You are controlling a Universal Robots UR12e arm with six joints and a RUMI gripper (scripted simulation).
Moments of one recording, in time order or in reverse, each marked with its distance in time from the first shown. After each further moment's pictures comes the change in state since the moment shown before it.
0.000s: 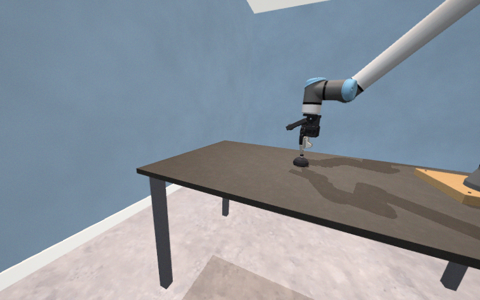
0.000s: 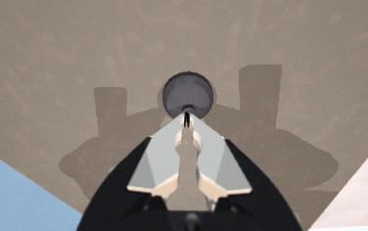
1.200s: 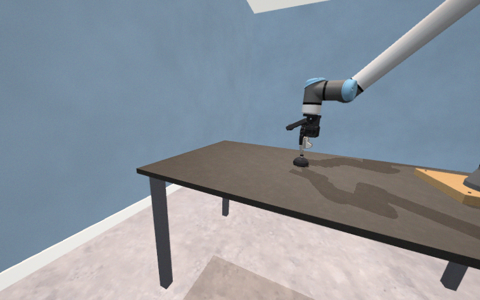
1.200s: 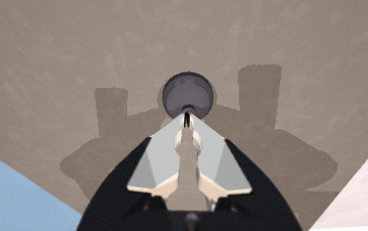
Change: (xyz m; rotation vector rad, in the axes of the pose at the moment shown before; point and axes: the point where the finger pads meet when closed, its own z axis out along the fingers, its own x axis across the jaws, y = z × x) arm 0.000 0.000 0.001 0.001 0.000 0.000
